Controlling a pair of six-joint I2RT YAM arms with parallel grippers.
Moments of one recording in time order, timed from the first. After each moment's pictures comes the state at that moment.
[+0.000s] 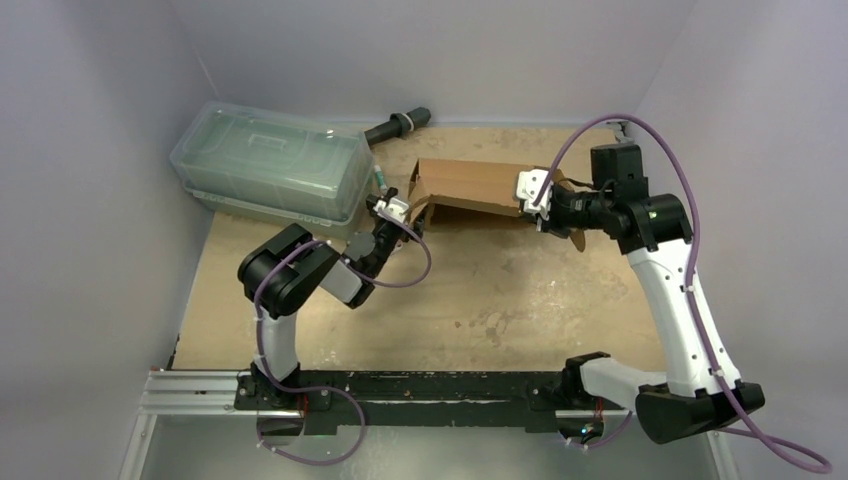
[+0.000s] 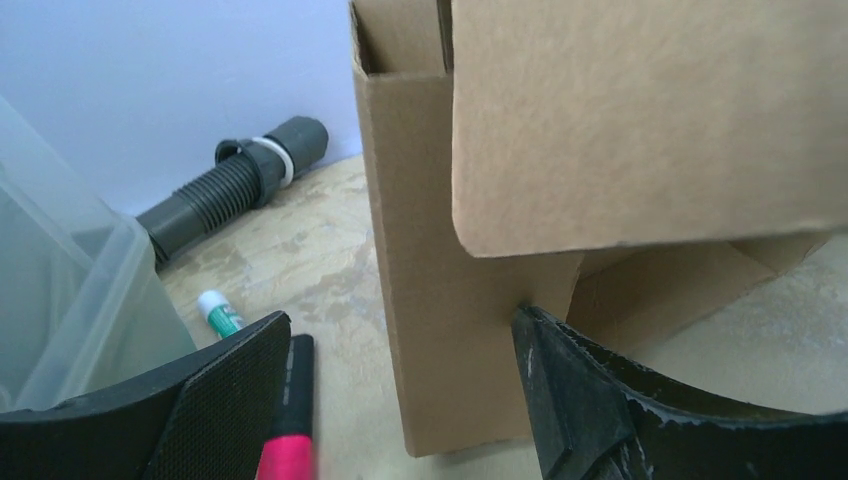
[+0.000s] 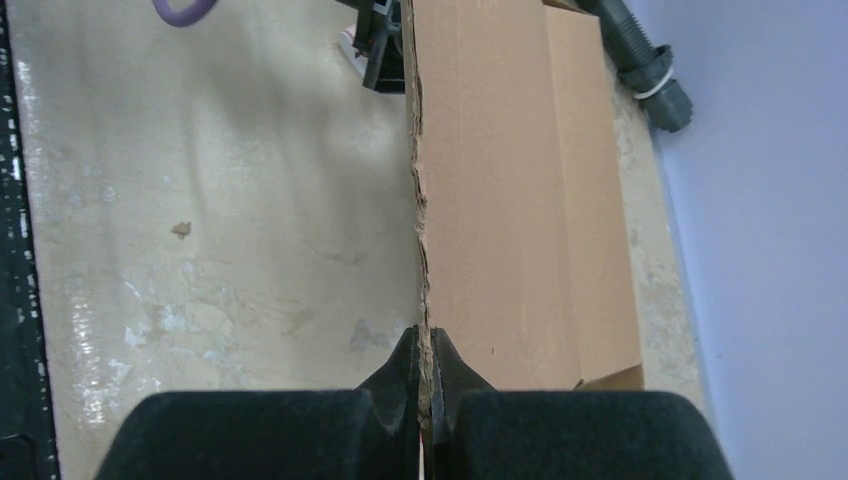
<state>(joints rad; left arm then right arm) -0.64 1.93 0.61 1.50 -0.16 0.14 0.21 1.14 1.46 -1.10 -0.67 -1.06</state>
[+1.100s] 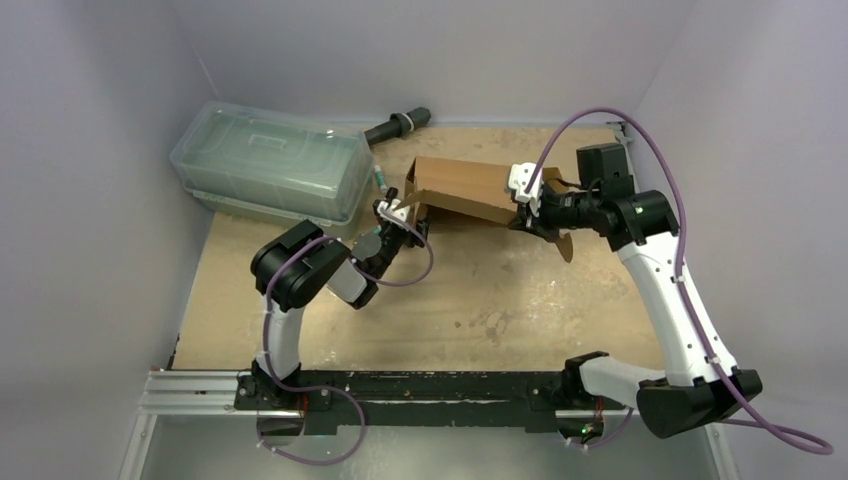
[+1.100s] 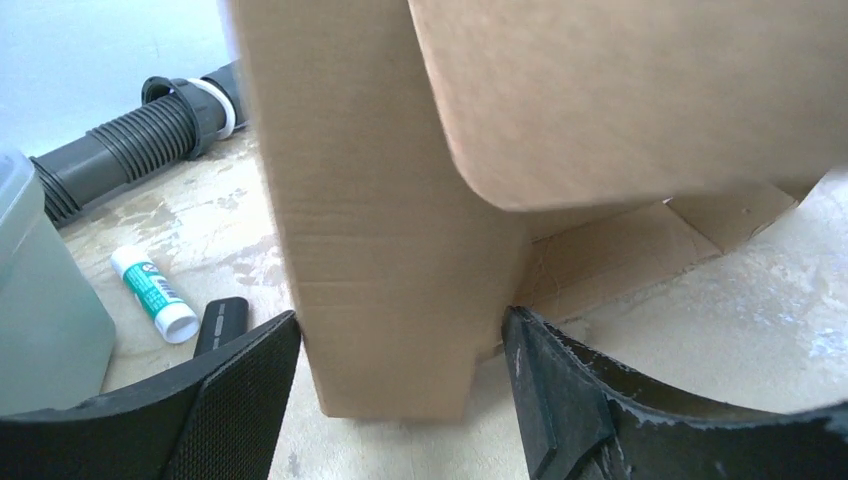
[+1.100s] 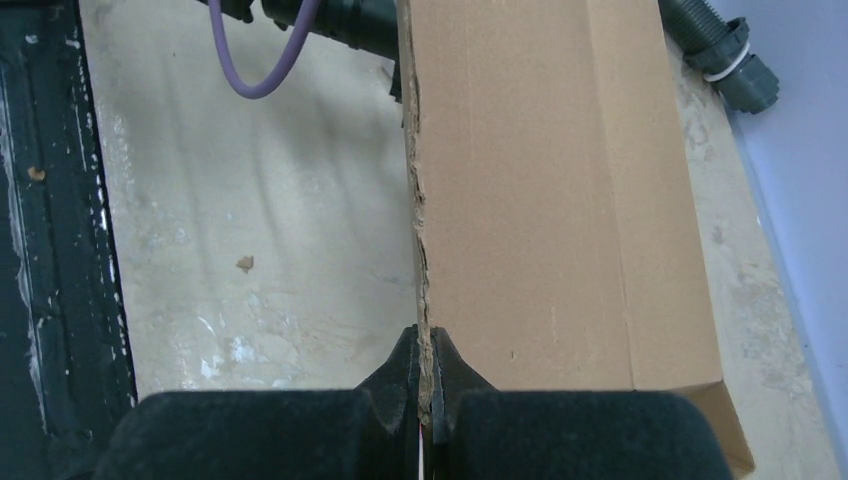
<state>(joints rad) -0.65 2.03 0.64 1.50 -0.16 0.04 0.26 1.17 1.42 -1.08 -0.70 -0.92</state>
